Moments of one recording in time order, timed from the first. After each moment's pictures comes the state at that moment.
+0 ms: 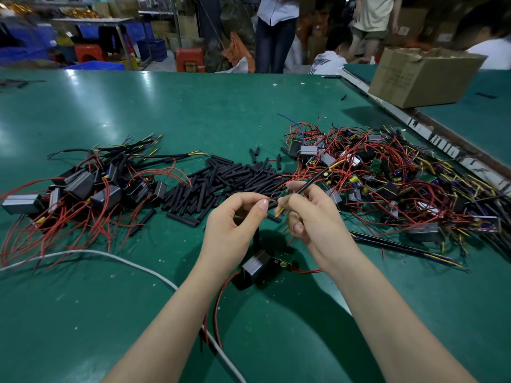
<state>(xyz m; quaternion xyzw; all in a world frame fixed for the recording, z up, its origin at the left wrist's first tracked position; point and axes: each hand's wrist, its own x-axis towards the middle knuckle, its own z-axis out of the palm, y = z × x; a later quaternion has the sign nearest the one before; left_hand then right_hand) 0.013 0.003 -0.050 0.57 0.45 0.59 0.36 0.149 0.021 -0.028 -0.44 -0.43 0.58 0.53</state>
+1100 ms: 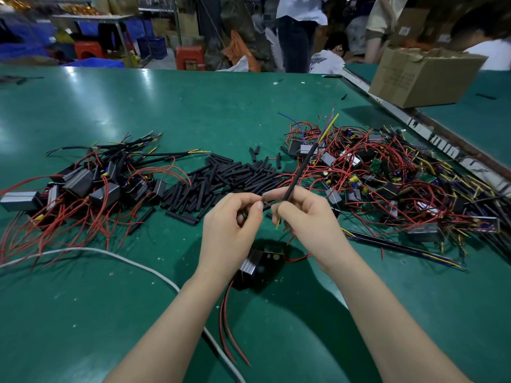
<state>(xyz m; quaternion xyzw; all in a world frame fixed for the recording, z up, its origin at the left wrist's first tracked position) 0.013 0.006 -0.057 0.62 0.52 0.56 0.18 0.147 0.014 -0.028 -0.46 -0.59 0.46 0.48</state>
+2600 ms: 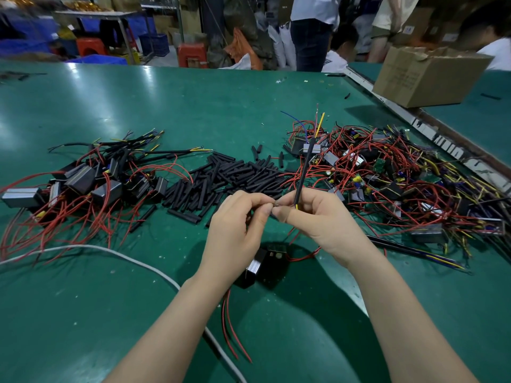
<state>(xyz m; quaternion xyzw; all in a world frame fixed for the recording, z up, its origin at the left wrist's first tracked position) 0.013 0.004 -0.056 0.70 0.47 0.54 0.10 0.166 0.020 -0.025 -0.44 -0.63 0.48 0.42</state>
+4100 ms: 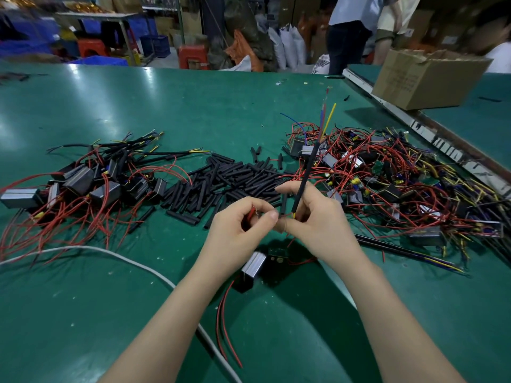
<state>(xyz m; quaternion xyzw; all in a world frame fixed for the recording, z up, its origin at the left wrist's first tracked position) 0.011 0.003 -0.049 0.63 0.47 0.51 0.36 0.171 0.025 -0.037 -0.48 -0.73 0.26 0.42</state>
